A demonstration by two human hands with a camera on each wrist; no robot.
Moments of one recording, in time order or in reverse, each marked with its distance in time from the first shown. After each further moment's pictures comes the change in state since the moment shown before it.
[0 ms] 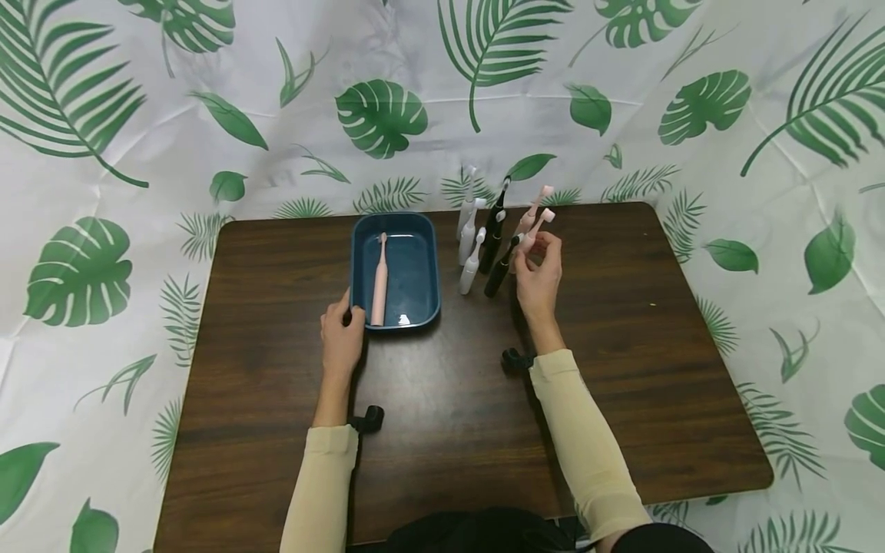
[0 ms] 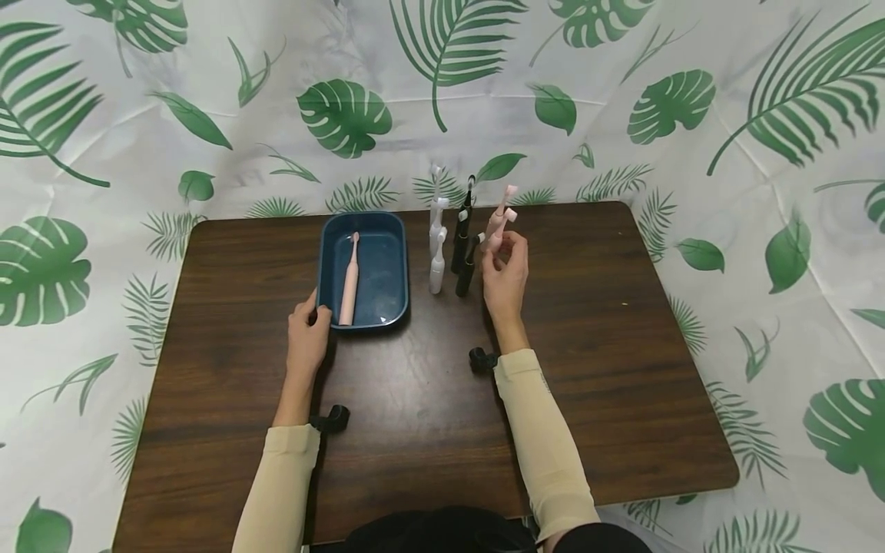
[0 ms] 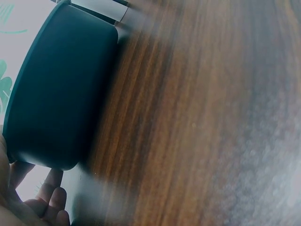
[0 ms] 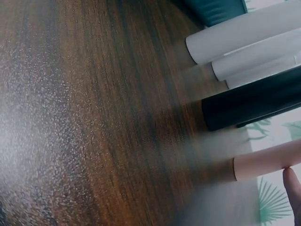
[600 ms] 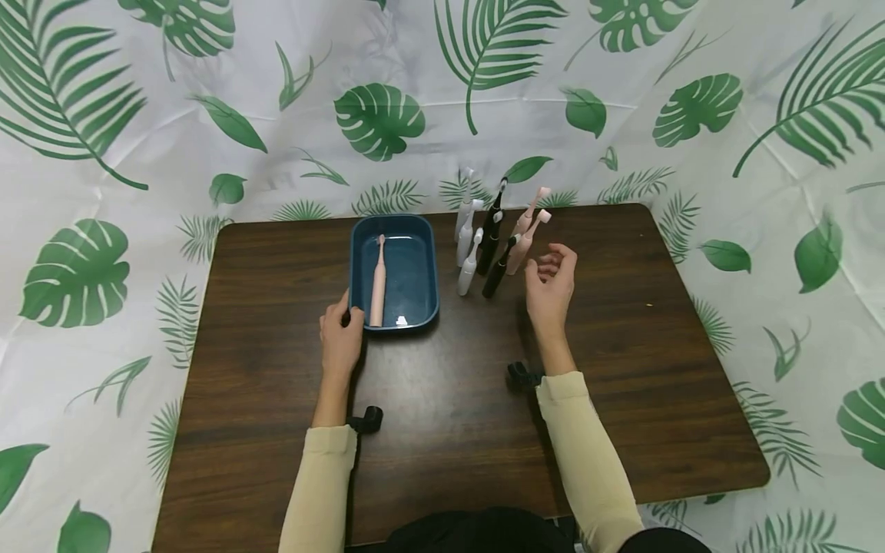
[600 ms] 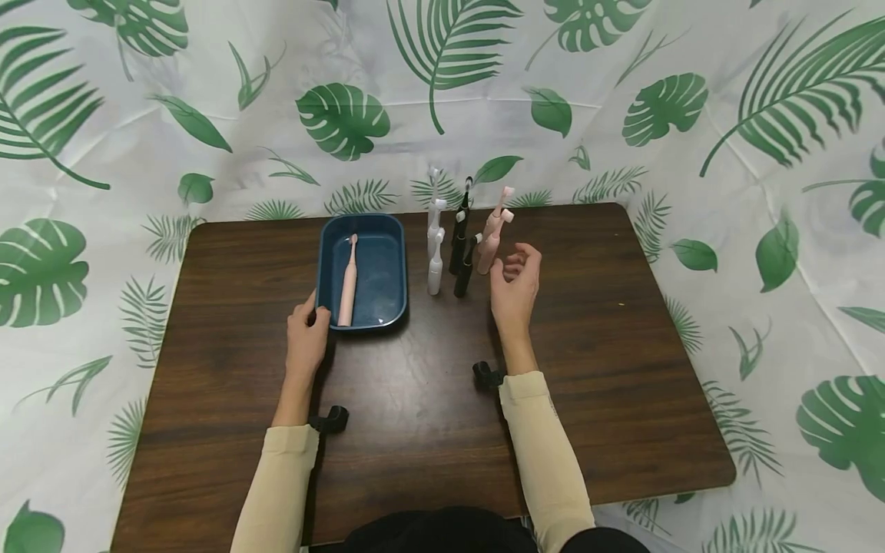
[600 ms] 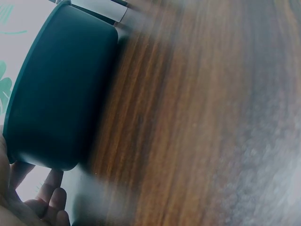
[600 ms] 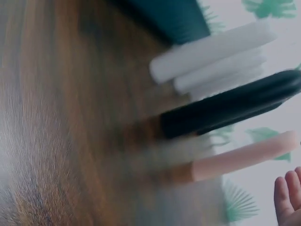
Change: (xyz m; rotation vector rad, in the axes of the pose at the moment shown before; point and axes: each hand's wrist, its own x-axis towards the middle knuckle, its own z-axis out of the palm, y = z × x) left_hand 0.000 0.000 0.000 0.004 0.002 -0.002; right_hand -0.020 -0.029 -0.024 0.010 0.060 0.079
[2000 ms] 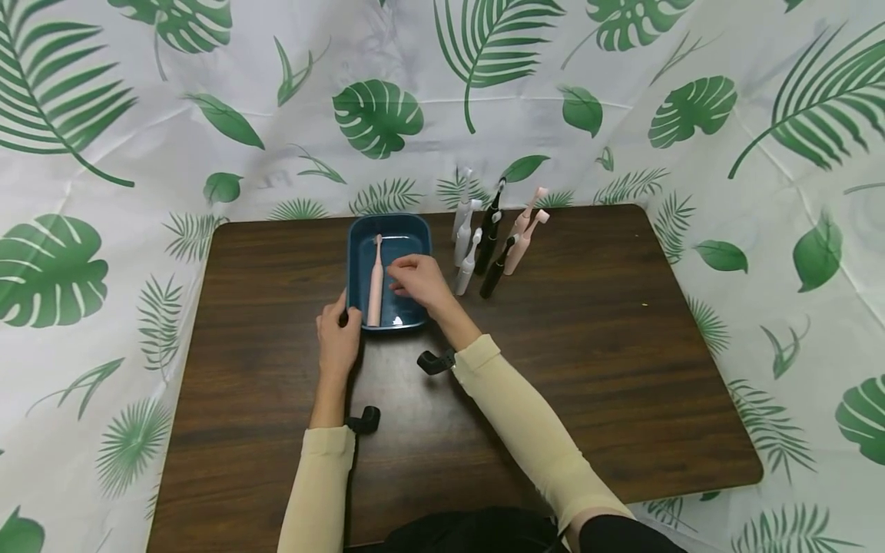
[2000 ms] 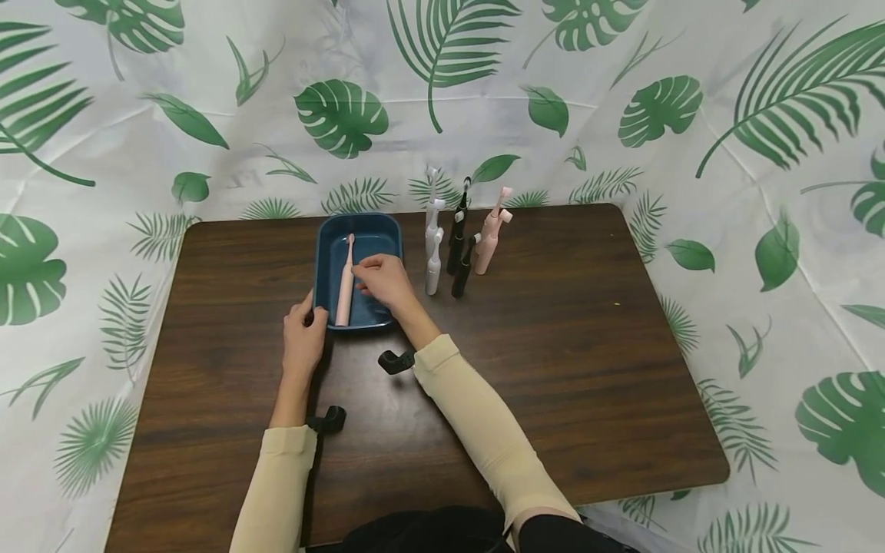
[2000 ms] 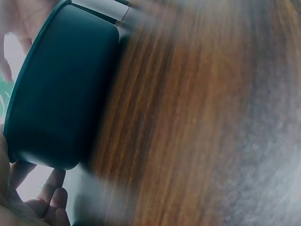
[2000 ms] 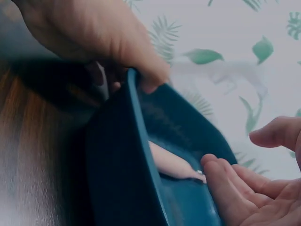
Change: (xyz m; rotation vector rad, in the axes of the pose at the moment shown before) left_hand 0.001 -0.003 0.002 -0.010 0.022 0.033; right_hand -0.048 -0.067 0.163 0.021 -0.733 0.451
